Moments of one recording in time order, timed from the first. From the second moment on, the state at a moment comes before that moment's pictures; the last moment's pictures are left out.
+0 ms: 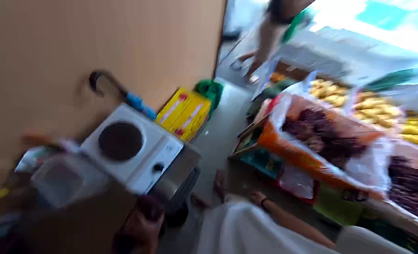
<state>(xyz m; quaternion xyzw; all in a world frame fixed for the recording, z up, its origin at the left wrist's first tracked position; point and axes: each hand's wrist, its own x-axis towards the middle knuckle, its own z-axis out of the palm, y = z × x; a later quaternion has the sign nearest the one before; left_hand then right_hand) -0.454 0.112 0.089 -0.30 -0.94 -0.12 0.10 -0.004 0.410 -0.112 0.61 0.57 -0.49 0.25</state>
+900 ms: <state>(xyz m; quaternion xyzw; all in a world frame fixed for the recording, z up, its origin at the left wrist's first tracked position) -0.379 0.503 0.051 -0.39 -0.87 -0.29 0.10 -0.161 0.616 -0.018 0.39 0.57 -0.72 0.02</state>
